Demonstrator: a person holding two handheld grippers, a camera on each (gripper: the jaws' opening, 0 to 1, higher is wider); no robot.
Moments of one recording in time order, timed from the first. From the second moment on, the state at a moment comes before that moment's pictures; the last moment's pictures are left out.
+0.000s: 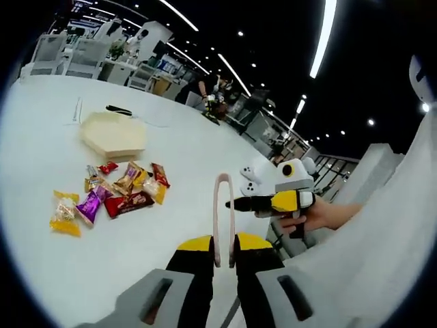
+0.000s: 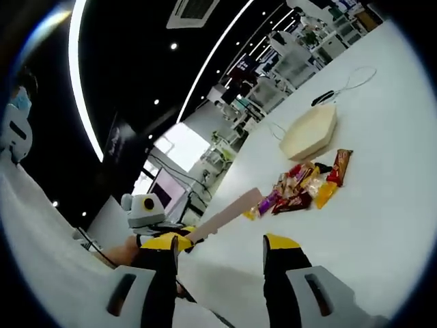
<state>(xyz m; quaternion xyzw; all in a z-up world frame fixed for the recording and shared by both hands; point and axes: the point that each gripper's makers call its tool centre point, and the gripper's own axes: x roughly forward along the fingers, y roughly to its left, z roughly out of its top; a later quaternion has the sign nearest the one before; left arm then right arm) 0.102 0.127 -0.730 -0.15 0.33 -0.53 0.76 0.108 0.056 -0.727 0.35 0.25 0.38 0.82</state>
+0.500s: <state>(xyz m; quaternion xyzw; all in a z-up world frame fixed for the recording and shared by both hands) 0.100 0.112 -0.705 -0.19 0.31 -0.56 0.75 0.115 0.055 -0.710 0.37 0.23 0.41 0.80</state>
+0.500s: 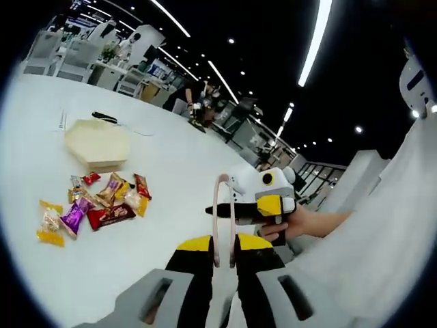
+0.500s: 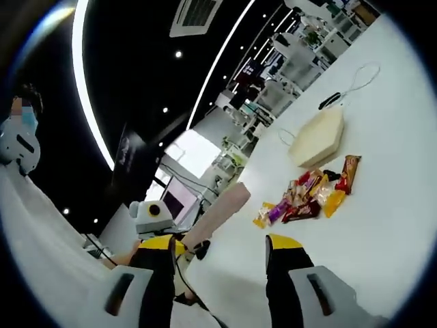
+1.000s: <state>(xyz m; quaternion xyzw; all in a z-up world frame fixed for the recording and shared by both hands) 0.088 0.110 -0.699 -0.20 0.32 -0.57 0.73 0.113 0.069 -0.695 0.39 0.23 0.44 0.78</state>
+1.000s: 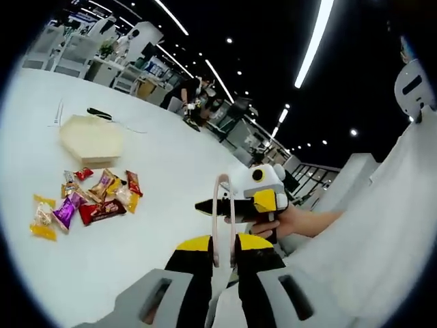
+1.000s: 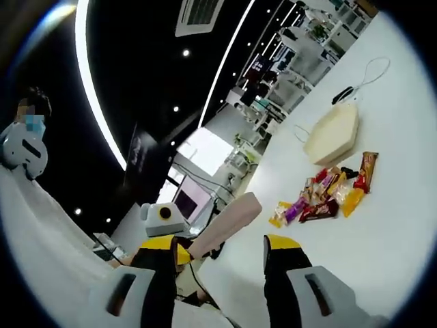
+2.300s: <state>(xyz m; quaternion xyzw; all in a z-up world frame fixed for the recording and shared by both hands) 0.092 0.088 -0.672 -0.31 0.29 -0.58 0.69 0.103 0.066 -0.657 0.44 0.19 0.47 0.74</state>
